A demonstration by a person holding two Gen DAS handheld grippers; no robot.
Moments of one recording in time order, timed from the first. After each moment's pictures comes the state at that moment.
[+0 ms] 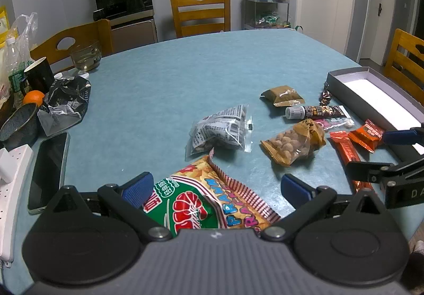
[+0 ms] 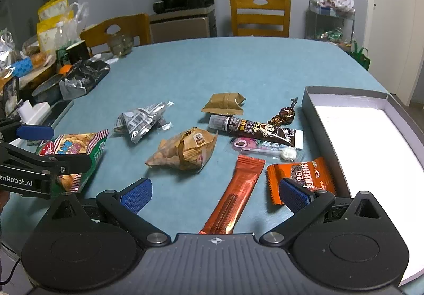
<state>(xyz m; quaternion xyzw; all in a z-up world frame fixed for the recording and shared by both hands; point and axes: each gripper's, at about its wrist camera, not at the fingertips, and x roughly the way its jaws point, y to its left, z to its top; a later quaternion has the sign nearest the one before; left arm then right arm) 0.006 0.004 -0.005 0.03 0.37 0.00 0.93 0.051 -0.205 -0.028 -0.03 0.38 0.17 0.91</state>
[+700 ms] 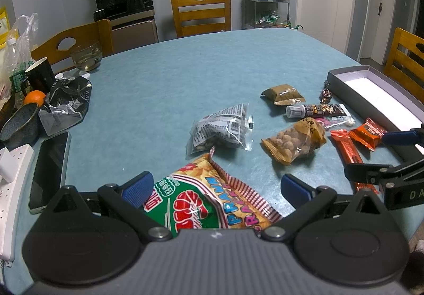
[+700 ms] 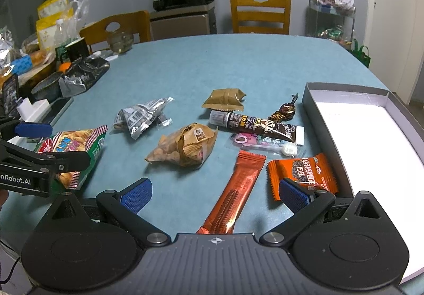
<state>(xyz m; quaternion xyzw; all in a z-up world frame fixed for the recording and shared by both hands) 0.006 0.004 -0.004 0.03 0.37 0.00 0.93 0.050 -0.204 -0.030 -0.03 0.38 0.17 0.91</state>
